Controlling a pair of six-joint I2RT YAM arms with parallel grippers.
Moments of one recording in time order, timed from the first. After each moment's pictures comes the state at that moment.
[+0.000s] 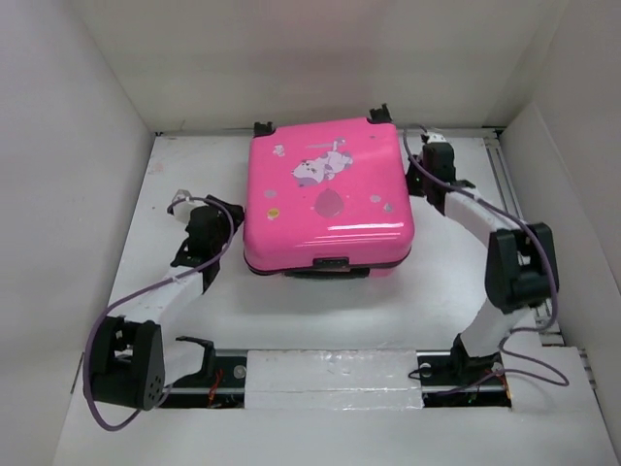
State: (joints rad) left arm -0.19 1.16 0.53 0.20 -0.21 -0.99; right arm 0.19 1.67 1.15 -0.08 -0.02 0.35
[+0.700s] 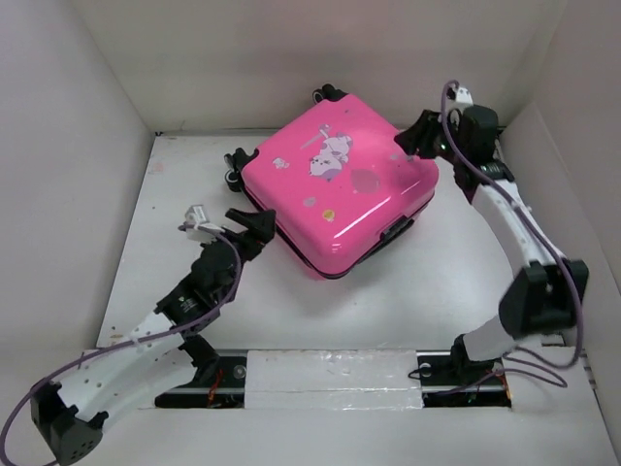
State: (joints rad) left arm -0.78 0.68 0.56 -0.06 -0.63 -1.05; right arm 0.12 1.58 1.44 -0.10 -0.39 0.33
